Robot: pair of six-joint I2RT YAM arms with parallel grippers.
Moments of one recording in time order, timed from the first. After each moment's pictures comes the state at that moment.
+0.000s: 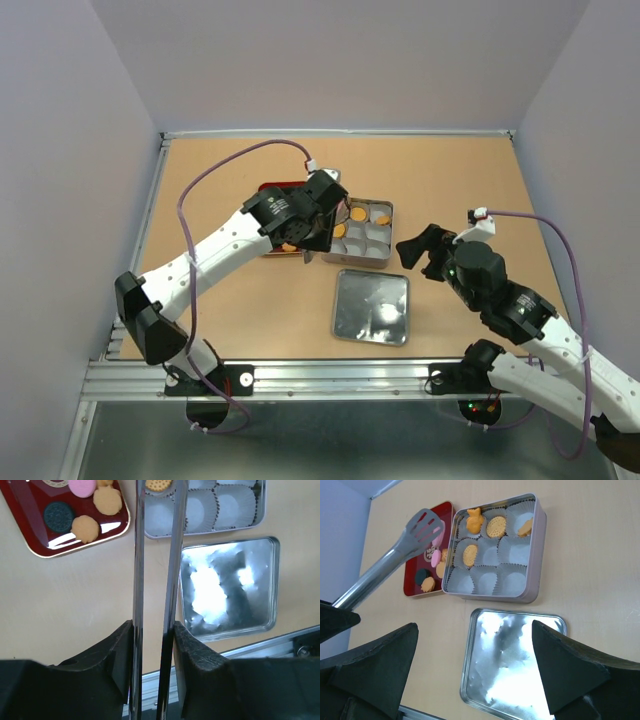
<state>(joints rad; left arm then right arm) -0.89 1.48 1.57 -1.09 -0.27 -0.58 0.77 0.65 0.74 -0.47 0.45 0.81</state>
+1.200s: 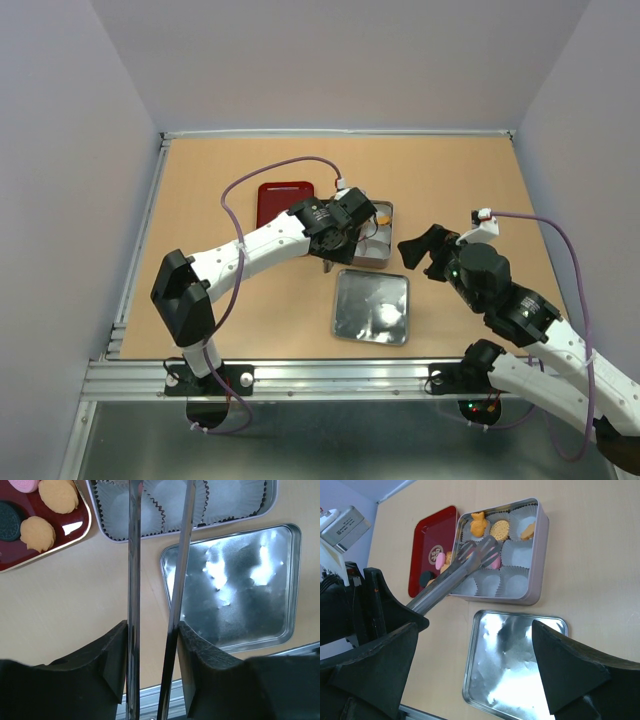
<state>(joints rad) -0.97 1.69 1.55 -0.98 -0.27 -0.59 0.77 0.62 0.74 -0.47 0.45 0.81</state>
